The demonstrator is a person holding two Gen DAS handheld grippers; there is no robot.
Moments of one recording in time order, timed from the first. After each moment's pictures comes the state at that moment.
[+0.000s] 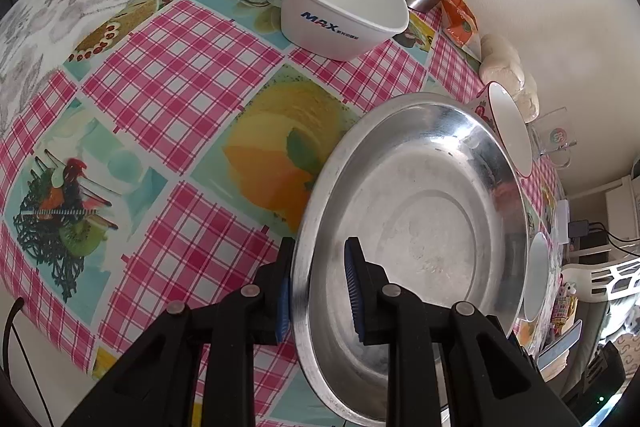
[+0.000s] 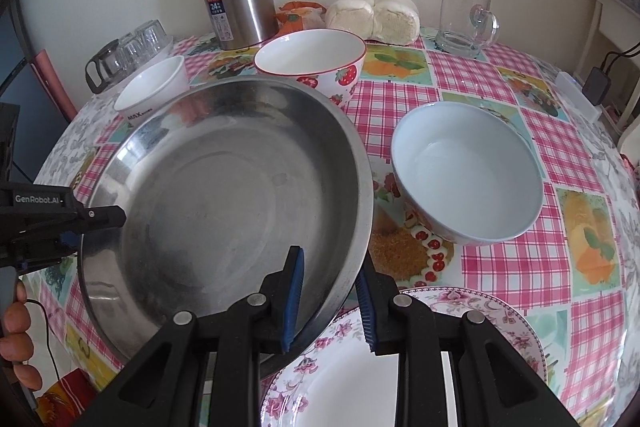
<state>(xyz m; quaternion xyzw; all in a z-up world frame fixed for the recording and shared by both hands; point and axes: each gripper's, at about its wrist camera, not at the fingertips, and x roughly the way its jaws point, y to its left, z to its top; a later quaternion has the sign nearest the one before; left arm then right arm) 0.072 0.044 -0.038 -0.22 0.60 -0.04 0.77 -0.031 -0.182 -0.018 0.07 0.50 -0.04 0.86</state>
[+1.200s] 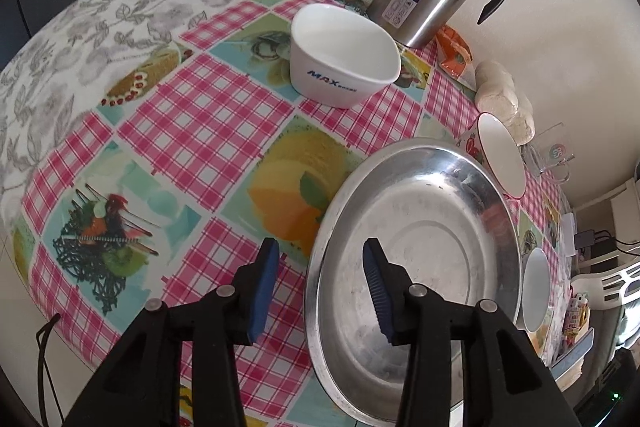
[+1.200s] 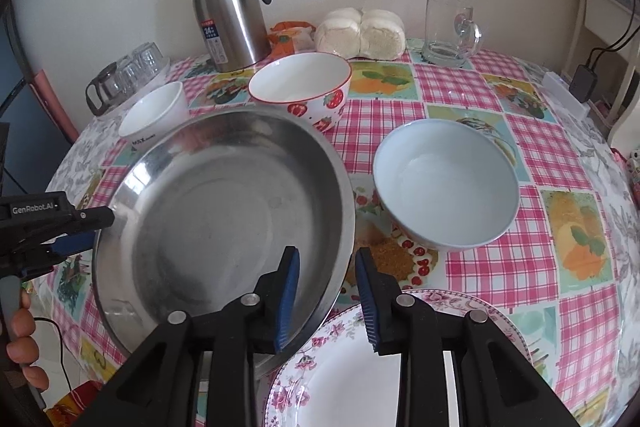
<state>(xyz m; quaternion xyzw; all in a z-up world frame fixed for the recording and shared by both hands) 0.058 0.055 -0.001 -0.19 0.55 -0.01 0.81 -0.040 -0.189 0.002 0.09 0.47 -0.06 0.87</state>
